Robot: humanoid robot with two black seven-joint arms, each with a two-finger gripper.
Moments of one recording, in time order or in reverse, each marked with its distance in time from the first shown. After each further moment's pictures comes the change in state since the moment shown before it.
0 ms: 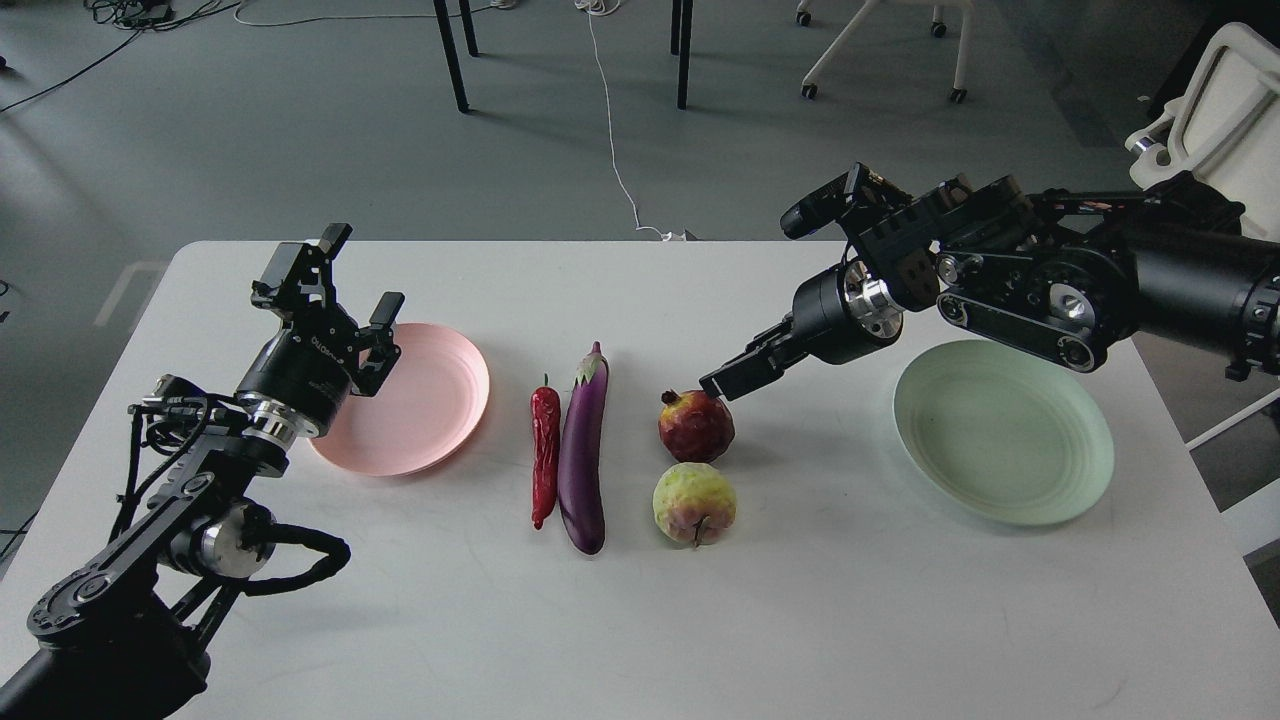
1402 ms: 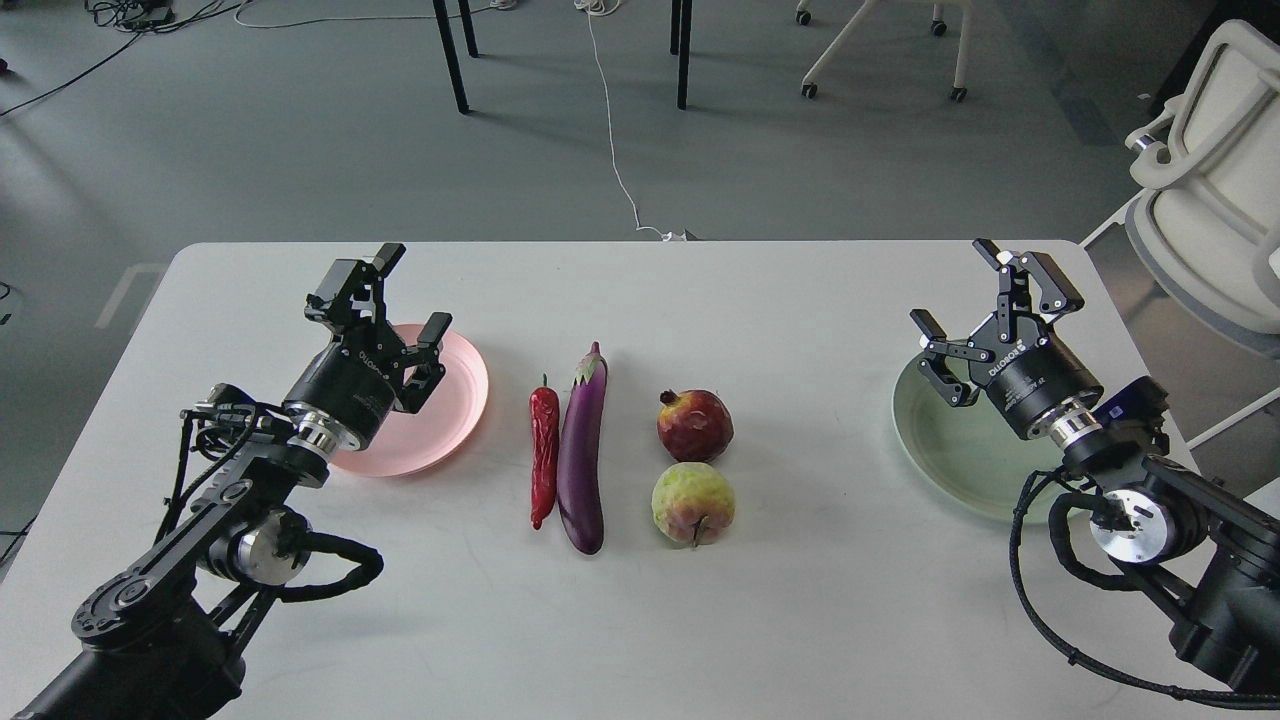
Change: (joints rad) left arm -0.001 -0.062 0.015 0.004 0.012 -0.017 0.048; right arm -0.966 -0.220 1.052 0.046 1.143 -0.109 0.000
